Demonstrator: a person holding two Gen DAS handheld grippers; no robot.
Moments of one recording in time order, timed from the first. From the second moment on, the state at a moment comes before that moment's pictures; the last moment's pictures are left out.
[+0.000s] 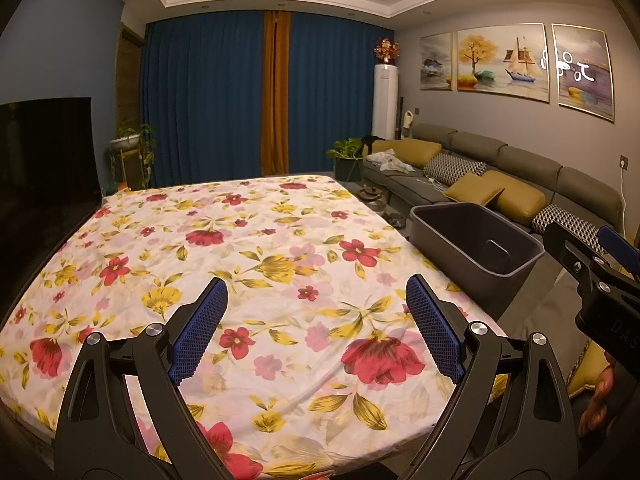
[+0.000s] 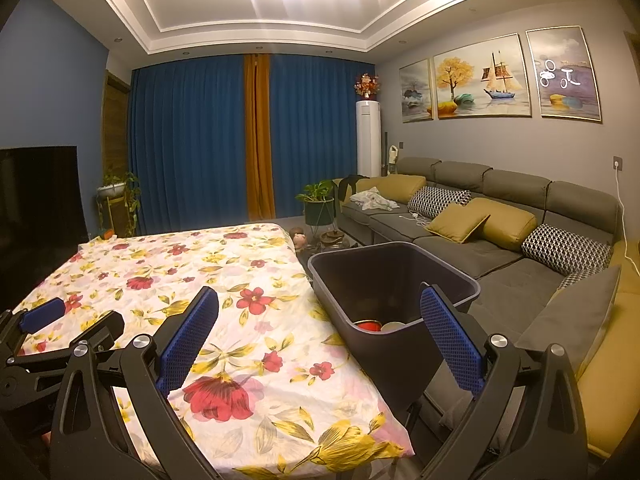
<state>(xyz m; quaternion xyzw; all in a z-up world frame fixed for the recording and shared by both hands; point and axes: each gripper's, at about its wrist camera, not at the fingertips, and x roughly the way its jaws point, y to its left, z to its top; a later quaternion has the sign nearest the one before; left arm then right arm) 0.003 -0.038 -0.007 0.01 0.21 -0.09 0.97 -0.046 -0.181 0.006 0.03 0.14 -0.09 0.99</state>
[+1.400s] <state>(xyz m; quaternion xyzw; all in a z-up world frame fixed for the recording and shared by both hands) 0.003 -0.035 -0.006 0.00 0.20 -0.09 0.98 -0.045 -0.179 0.004 0.03 0.14 -0.09 0.99</state>
